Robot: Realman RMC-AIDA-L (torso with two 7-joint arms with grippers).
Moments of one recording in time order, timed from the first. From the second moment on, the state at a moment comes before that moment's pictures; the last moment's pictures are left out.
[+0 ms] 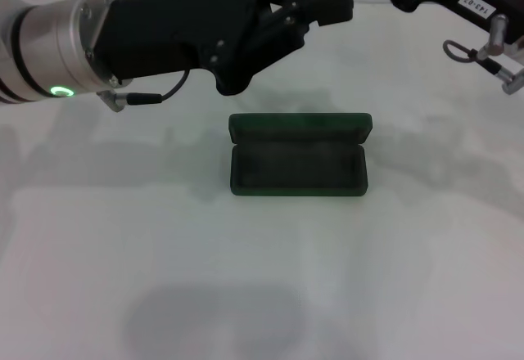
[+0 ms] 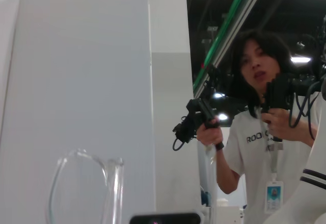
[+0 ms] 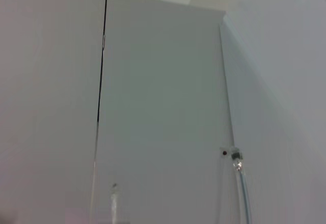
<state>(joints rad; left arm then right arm) -0.94 -1.92 2.83 -0.02 -0.49 2.04 -0.92 0.53 2.02 -1.49 -0.74 -0.70 -1.44 1.06</state>
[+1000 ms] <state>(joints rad) -0.92 -1.91 2.83 -0.03 -0.53 2.04 -0.92 0.57 2.03 -1.61 -0.70 -0.74 -1.41 1.06</state>
